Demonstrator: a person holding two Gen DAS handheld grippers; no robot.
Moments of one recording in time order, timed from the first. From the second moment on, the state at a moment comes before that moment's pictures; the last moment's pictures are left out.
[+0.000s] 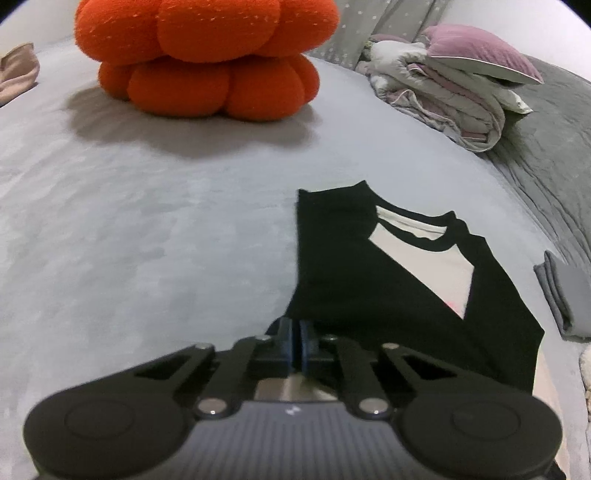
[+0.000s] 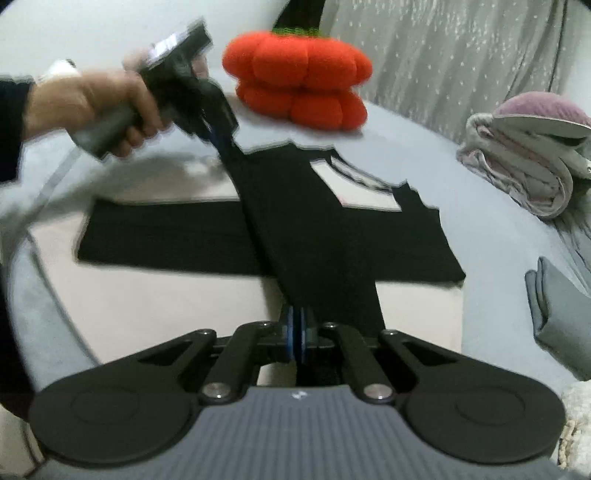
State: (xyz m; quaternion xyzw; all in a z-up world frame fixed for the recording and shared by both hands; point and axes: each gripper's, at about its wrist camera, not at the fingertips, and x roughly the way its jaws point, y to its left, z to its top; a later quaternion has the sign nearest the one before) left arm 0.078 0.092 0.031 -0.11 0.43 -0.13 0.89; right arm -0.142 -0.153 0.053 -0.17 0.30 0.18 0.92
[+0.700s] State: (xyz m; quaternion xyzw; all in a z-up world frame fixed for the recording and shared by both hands) left arm 0.063 0.057 0.062 -0.05 0.37 -0.20 0.91; right arm -0.099 -0.187 0.053 -0.08 0.35 0.20 0.91
